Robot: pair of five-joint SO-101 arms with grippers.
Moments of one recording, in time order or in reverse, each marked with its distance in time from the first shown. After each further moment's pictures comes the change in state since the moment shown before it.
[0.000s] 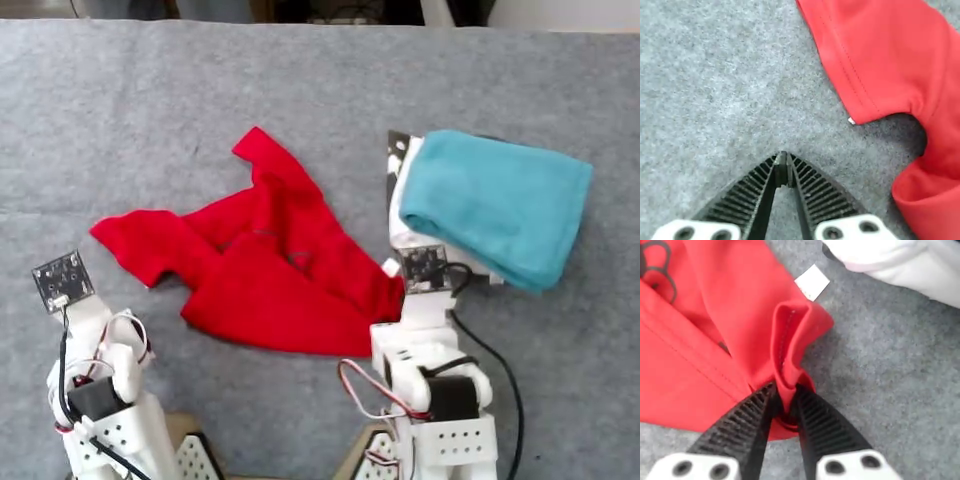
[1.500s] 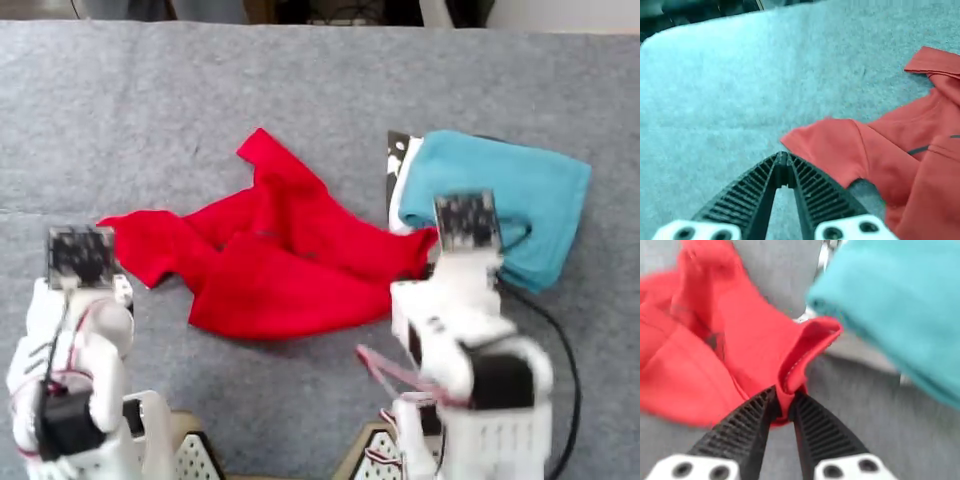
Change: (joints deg) left arm 7.4 15.2 -37.2 4.7 -21.0; right arm 1.4 33.9 -49.4 12.2 0.4
